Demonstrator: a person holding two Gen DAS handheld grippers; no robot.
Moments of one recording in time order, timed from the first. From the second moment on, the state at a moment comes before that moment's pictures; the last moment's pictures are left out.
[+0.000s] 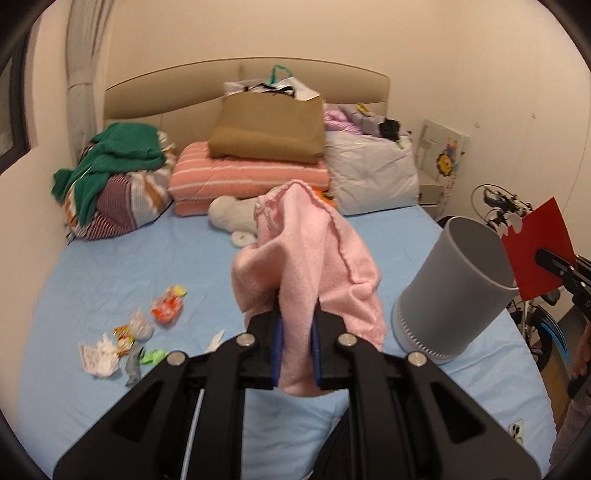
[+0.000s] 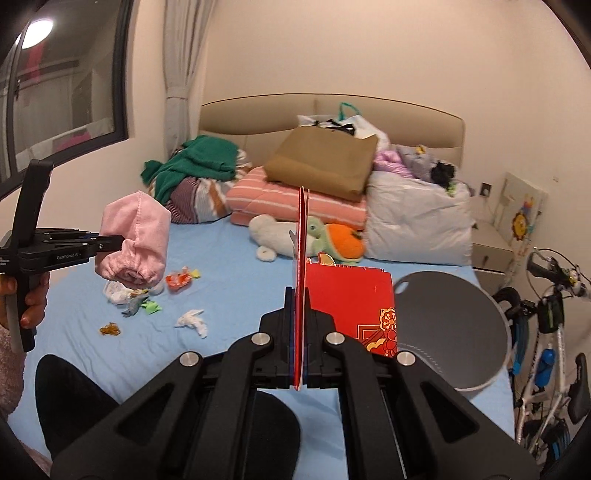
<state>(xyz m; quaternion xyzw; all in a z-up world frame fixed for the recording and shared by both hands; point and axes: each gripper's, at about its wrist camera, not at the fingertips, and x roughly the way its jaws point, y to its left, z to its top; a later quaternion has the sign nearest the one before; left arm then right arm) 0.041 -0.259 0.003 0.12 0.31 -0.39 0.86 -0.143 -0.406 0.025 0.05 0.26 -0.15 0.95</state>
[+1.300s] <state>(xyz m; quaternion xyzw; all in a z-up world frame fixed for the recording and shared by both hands) -0.024 -0.564 -0.045 0.25 0.27 -0.58 0.73 -0.170 -0.591 -0.012 0.14 0.28 -0.25 0.92</state>
